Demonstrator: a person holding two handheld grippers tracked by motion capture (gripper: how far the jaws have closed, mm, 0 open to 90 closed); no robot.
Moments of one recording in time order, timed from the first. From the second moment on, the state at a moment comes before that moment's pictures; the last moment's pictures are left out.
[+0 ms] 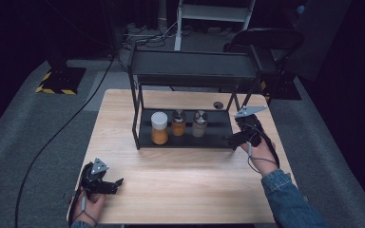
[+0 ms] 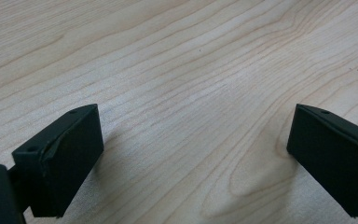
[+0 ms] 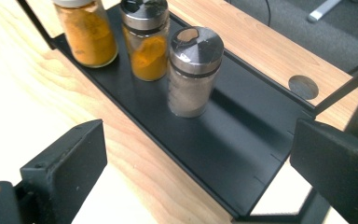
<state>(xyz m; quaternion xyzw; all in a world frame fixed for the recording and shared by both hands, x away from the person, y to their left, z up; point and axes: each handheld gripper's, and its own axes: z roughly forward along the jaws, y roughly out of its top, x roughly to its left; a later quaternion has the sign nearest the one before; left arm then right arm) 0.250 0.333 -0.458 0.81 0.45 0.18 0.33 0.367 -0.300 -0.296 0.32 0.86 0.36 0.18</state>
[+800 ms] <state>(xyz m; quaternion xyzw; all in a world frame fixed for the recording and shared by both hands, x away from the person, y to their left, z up) 0.250 0.332 -0.458 0.81 0.45 0.18 0.33 0.305 -0.367 -0.346 0.31 0.84 0.40 0.20</state>
